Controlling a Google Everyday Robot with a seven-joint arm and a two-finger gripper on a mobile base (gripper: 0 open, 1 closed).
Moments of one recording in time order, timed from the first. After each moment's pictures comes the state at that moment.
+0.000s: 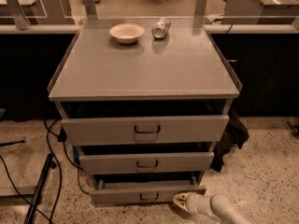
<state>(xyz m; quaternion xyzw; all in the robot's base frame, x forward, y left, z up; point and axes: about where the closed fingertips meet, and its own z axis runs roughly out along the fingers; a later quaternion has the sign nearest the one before) 0.545 -0.172 0.124 -0.61 0.66 0.12 0.43</state>
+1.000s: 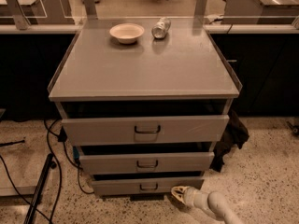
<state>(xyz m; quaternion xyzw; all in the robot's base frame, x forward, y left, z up) 0.598 -0.171 0.109 -0.58 0.66 0.09 0.48</state>
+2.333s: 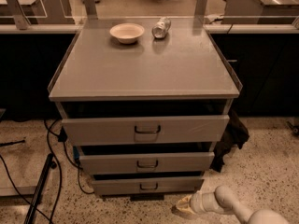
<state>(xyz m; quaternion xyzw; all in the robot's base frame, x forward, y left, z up) 0.518 -0.185 0.113 -0.57 0.70 0.26 0.33</state>
